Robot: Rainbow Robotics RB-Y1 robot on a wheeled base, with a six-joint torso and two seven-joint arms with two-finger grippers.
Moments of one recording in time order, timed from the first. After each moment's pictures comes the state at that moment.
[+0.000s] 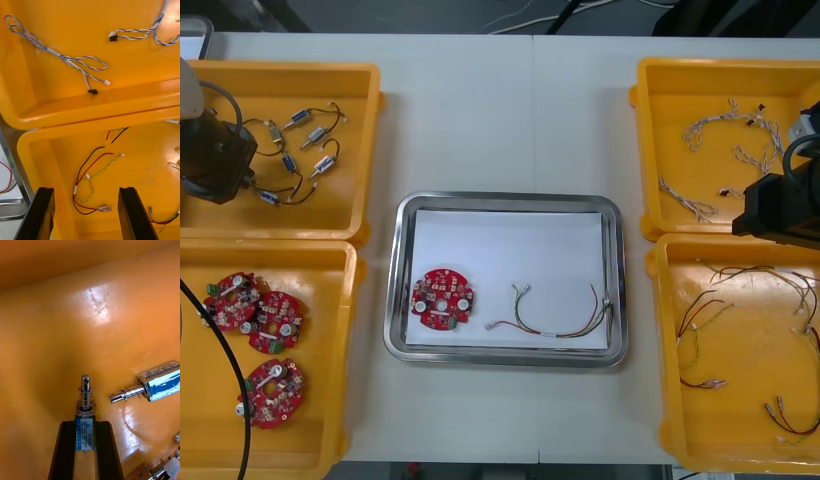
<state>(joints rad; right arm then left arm) -0.42 -0.82 -0.06 -2.11 -0.87 1.92 0.86 -0.83 0.55 0.28 -0.96 0.26 1.37 -0.45</state>
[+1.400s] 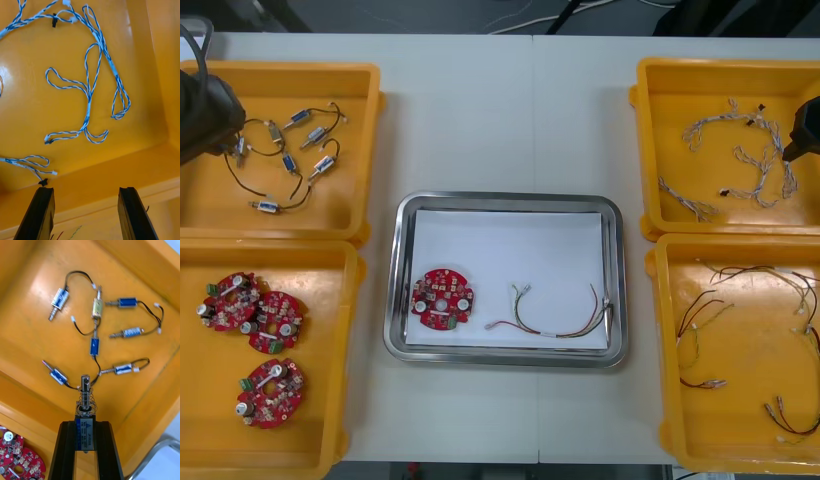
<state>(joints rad) -0.80 -0.81 -0.06 -1.32 -0.67 1.75 1.19 -0.63 0.59 0.25 -1.89 0.44 1.91 -0.83</state>
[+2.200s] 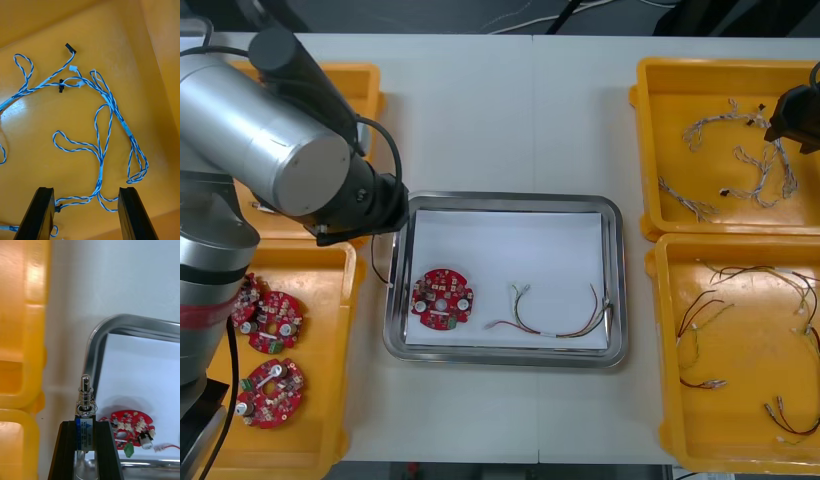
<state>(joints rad) -0.88 -0.77 -0.02 -1.04 -0.63 1.41 1.23 -0.57 0.44 -0.22 -2.04 0.47 1.91 -0.83</state>
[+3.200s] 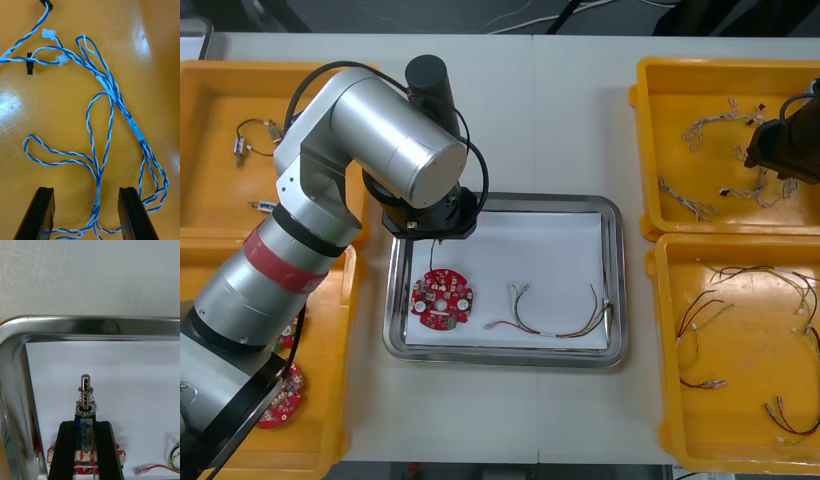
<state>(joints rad) -0.88 -0.70 0.02 -0.87 -0.59 1.27 1.26 -0.75 0.33 -0.44 -1.68 0.42 1.78 -0.83</state>
